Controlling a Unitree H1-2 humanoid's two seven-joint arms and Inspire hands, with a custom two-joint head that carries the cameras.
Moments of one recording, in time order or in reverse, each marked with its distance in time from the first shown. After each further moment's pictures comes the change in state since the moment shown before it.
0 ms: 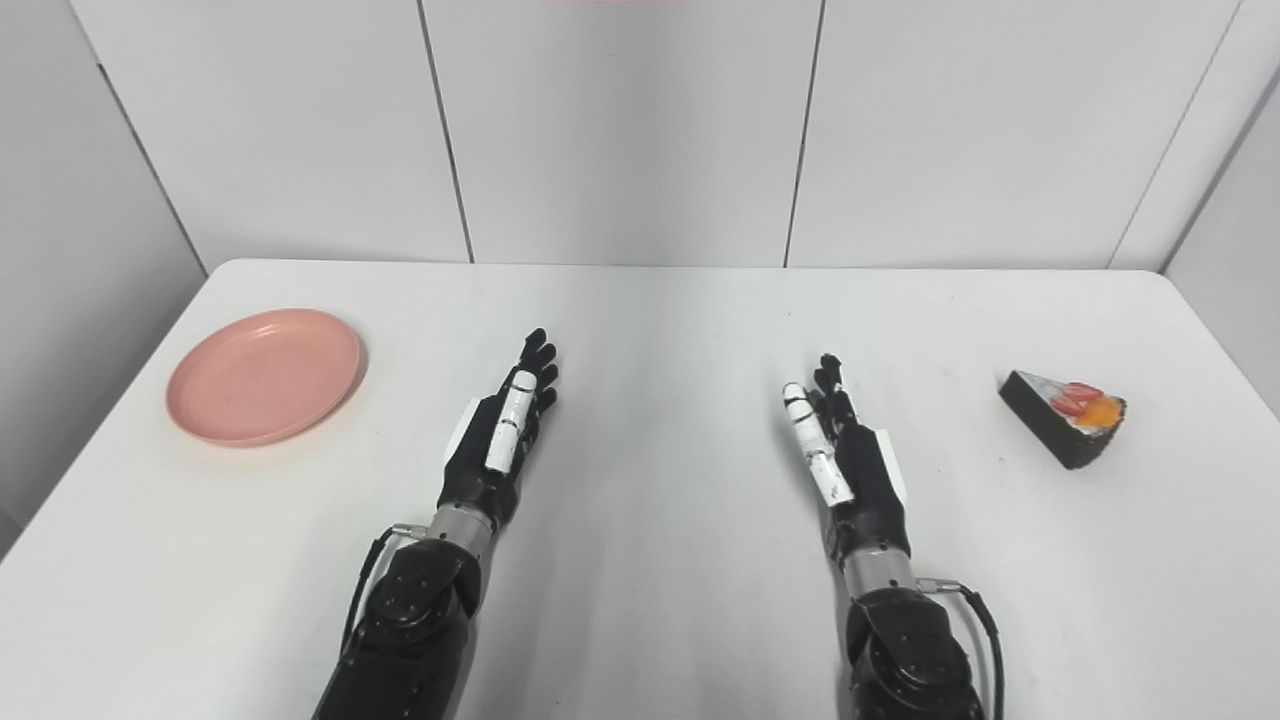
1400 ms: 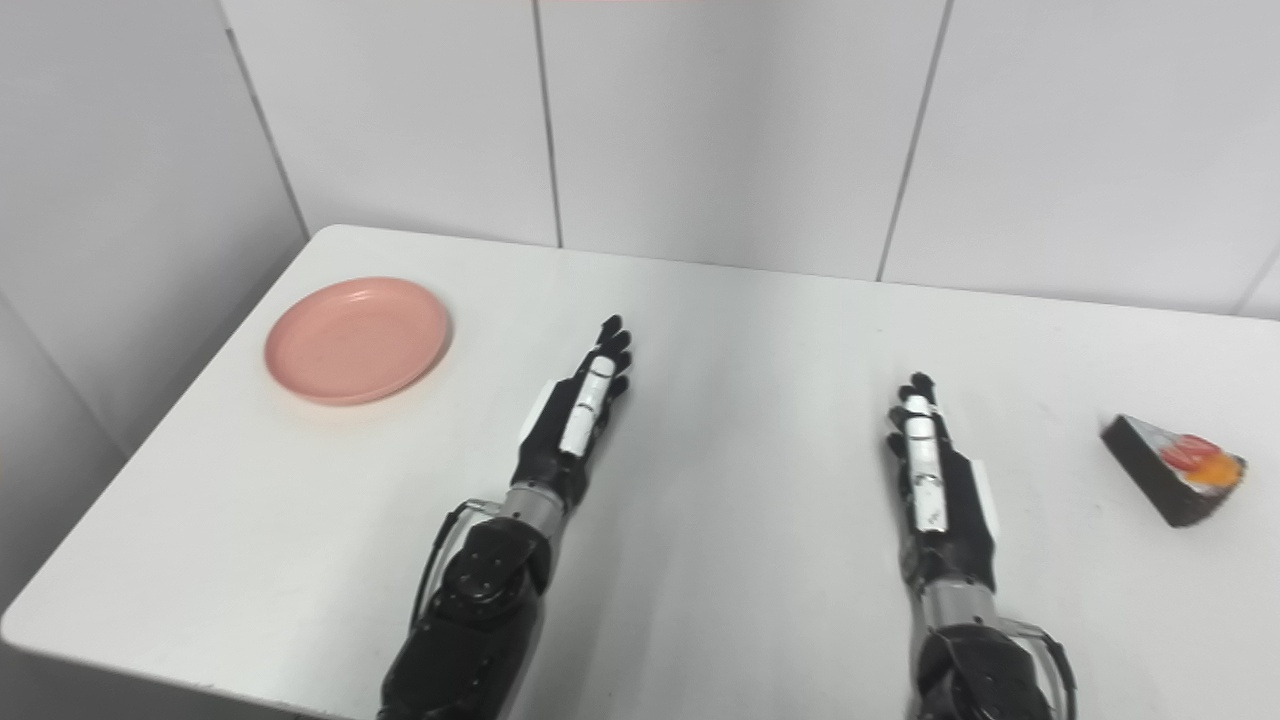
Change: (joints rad) left arm -0.018 -0.039 0.030 0.055 0.003 -0.128 0.069; right arm -0.022 -0.028 -0.031 0.097 0.072 -0.097 0.041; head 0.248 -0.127
